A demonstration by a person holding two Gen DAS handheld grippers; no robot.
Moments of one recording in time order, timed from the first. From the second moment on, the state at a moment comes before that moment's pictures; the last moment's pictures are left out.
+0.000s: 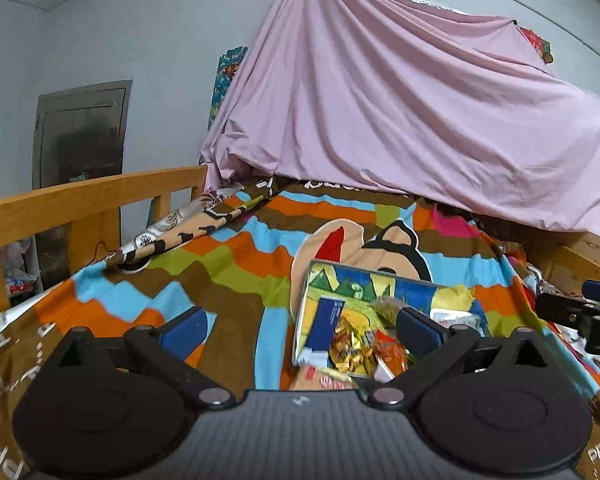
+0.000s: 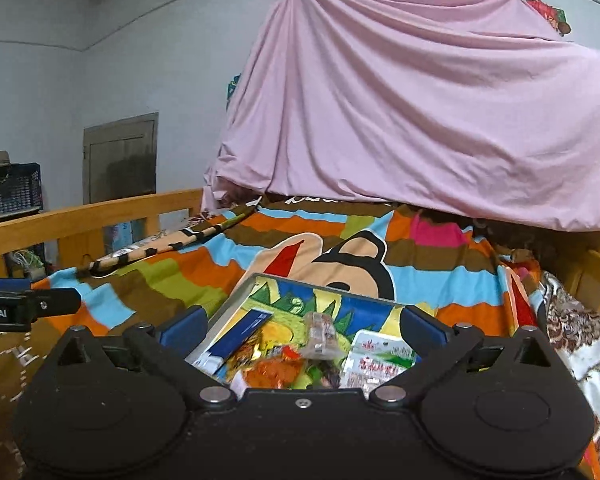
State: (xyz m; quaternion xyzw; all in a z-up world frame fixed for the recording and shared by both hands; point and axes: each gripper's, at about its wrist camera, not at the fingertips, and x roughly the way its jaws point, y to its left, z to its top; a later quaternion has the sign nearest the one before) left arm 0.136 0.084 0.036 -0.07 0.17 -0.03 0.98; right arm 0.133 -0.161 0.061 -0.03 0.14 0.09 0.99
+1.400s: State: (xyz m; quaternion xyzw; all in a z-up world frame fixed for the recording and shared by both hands) left arm 0.076 0.054 0.017 -0.02 0.29 -0.06 0.95; right arm 0.068 -0.176 0.033 -0.07 0.25 0.12 0.96
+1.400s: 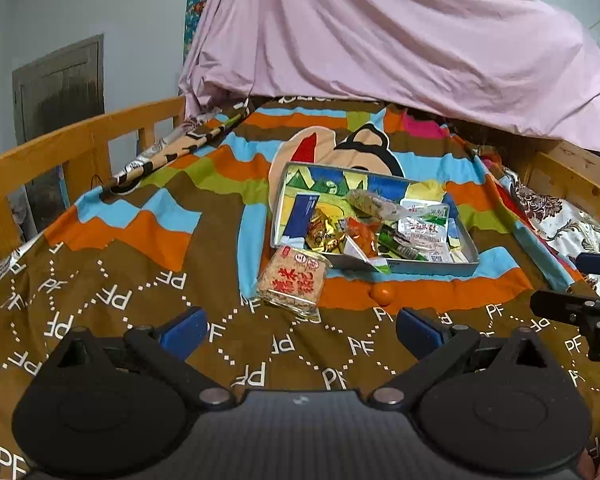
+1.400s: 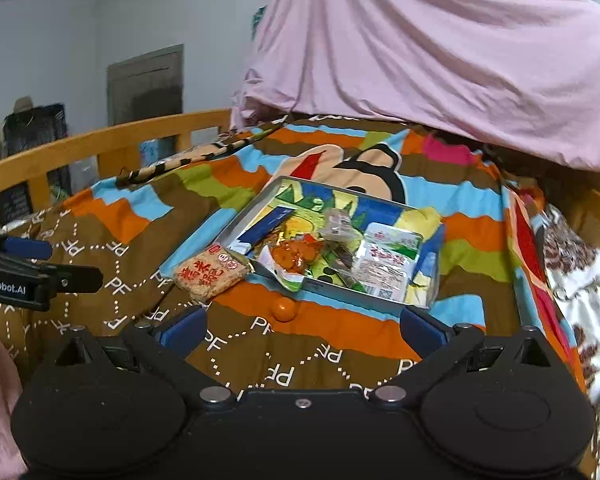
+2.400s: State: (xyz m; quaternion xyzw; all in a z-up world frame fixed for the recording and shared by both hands) left arm 0.183 0.054 -0.020 -0.01 0.34 -0.09 0.94; right arm 0.157 -0.151 -0.025 -0.12 0.29 0.18 0.93
